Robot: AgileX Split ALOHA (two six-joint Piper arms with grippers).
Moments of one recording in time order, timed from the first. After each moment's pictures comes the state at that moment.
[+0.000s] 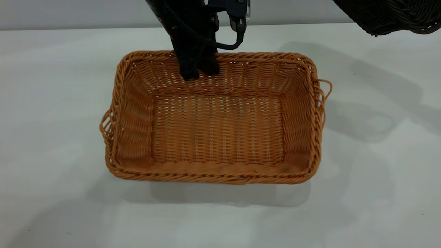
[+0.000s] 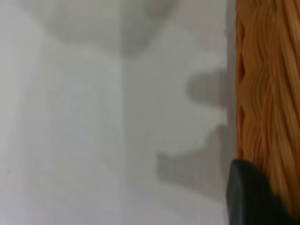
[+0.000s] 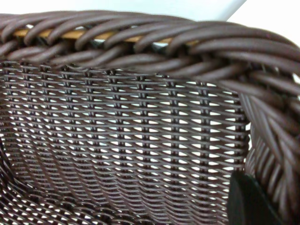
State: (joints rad) left arm -0.55 2.24 -1.50 -0.27 0.38 1.31; right arm -0.45 1.90 -0.91 1.70 0.90 -1.18
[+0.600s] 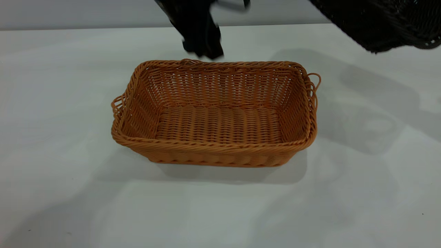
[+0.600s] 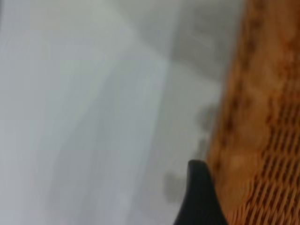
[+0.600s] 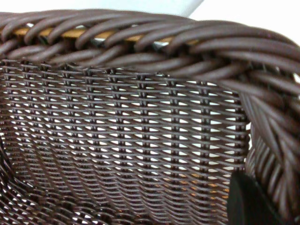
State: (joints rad) left arm -0.51 2.19 -1.50 -0.27 0.27 1.00; right arm -0.45 1.90 -0.91 1.55 0.90 -1.10
